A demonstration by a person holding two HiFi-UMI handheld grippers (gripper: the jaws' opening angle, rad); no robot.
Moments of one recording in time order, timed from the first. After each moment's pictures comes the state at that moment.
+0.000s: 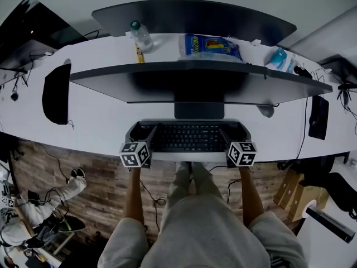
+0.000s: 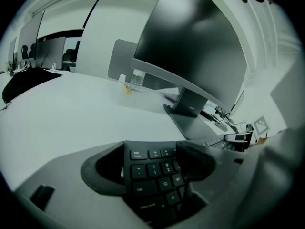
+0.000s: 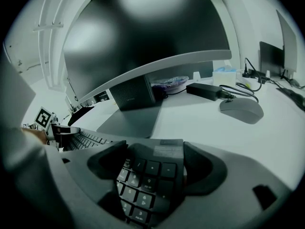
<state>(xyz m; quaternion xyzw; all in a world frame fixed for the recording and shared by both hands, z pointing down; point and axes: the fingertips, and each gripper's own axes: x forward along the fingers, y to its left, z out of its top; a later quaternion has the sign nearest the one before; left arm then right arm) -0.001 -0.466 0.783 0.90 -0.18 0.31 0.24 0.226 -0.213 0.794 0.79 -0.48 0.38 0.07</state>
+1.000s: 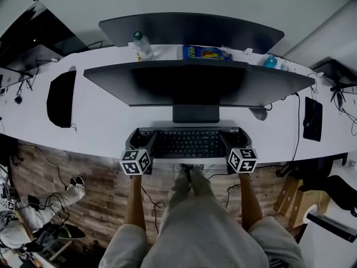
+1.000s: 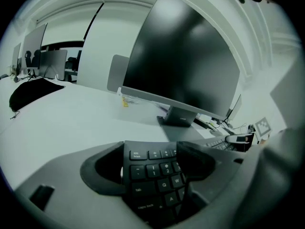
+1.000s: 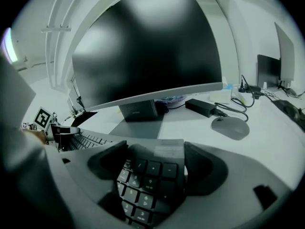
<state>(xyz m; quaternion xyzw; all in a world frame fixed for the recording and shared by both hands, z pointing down) -0.007 -0.450 0.733 0.92 -0.19 0.27 0.22 0.221 -0.199 0.741 0.80 -0.48 0.34 0.06</state>
